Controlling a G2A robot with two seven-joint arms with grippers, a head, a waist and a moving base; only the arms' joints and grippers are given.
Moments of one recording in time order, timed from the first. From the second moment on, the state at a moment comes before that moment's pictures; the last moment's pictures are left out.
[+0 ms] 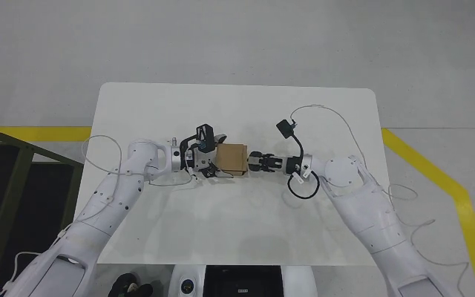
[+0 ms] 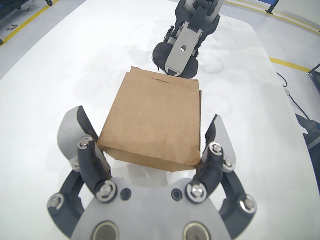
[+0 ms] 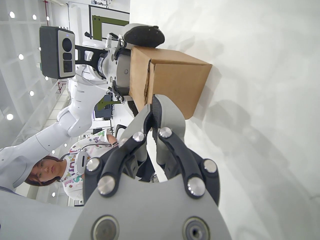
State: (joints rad) left arm 0.84 -1.07 -0.93 -1.19 1.30 -1.01 0.13; right arm -0.95 -1.20 1.03 -1.32 0.07 -0.22 0.93
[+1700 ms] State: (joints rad) left arm 0.86 -1.00 -1.14 -1.27 0.84 -0.91 -0.11; right arm -1.03 -1.15 1.27 -1.41 0.01 -0.64 0.78
